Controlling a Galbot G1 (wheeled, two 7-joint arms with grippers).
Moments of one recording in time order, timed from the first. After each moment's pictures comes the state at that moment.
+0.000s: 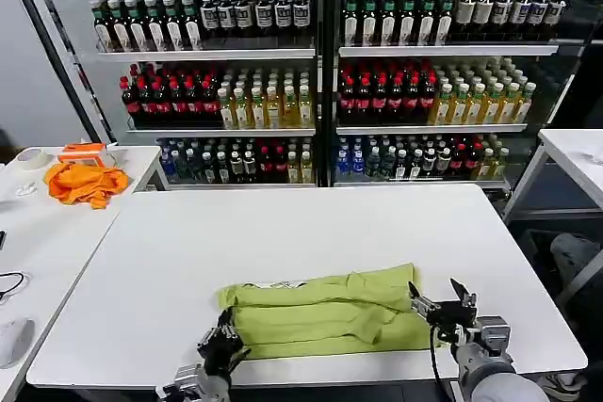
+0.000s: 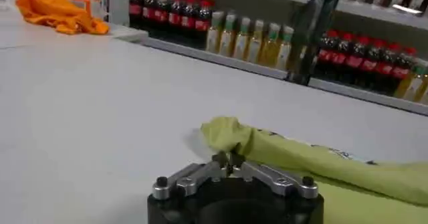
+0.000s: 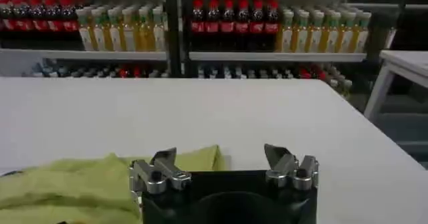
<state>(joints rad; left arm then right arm) 1.53 -1.47 -0.36 -1.94 -0.32 0.15 -0.31 -1.48 1.01 0.48 2.21 0.60 -0.50 0.37</state>
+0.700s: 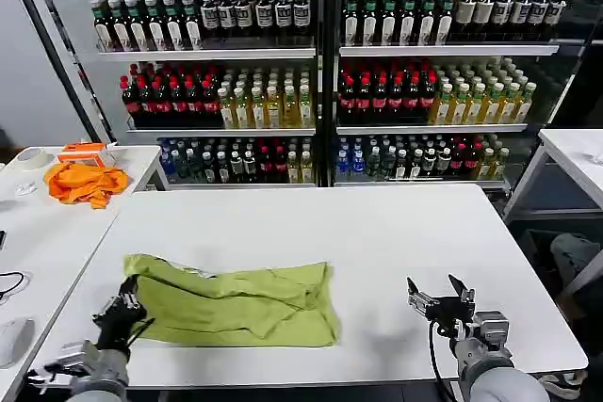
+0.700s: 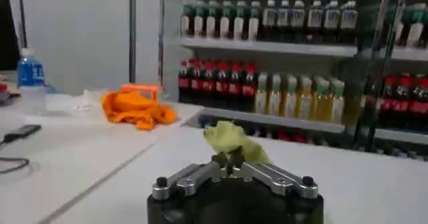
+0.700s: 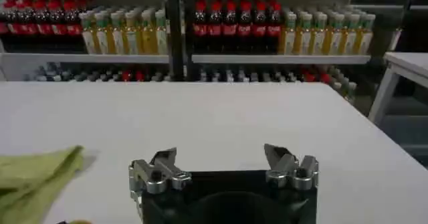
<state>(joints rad) 1.54 -1.22 -0.70 -2.08 -0.51 0.19 -0.24 -1.46 0.99 0.46 2.19 0.61 -0.50 0.37</state>
